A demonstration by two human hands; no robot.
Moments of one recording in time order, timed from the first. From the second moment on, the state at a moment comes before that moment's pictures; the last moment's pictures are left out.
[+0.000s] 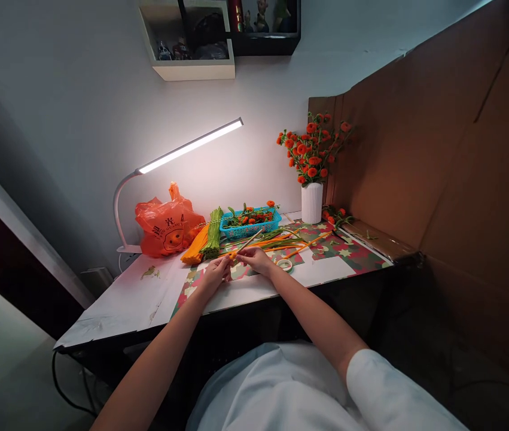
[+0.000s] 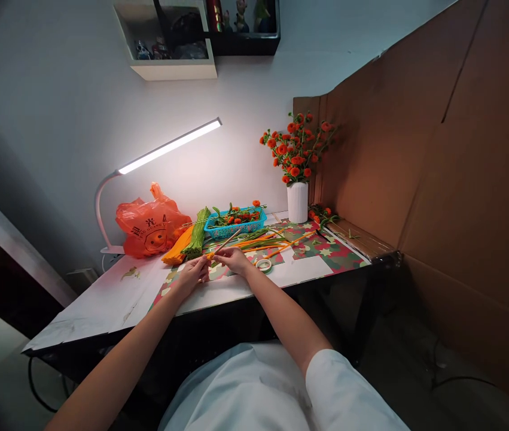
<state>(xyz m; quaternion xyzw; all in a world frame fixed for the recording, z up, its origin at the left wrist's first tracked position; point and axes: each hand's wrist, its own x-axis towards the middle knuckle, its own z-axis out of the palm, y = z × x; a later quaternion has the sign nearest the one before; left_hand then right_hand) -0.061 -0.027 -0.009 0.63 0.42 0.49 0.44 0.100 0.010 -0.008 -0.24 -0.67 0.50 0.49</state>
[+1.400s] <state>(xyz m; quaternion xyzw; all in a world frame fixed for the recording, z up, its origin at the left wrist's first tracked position) -0.056 -0.037 -0.007 0.71 0.46 0.50 0.20 0.098 0.022 -0.019 -0.27 -0.63 0.51 0.51</state>
